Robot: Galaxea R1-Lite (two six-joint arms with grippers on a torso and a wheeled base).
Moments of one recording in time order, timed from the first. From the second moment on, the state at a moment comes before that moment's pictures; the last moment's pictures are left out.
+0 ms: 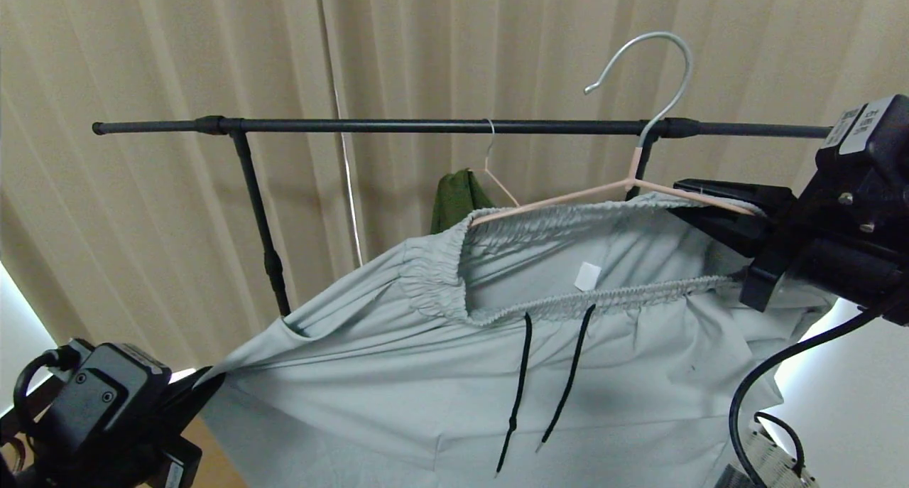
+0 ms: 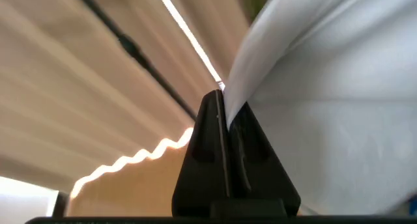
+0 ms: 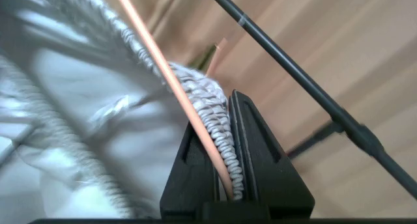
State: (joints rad) left arm -0.31 1.24 -0.04 -0.93 0.14 0.45; right arm 0.43 1.31 -0.72 -0.57 0.15 -0.54
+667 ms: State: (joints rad) left arm -0.42 1.17 -0.08 -0.92 0.14 0.37; right arm 0.41 1.32 -0.71 -0.55 0.09 -0.54
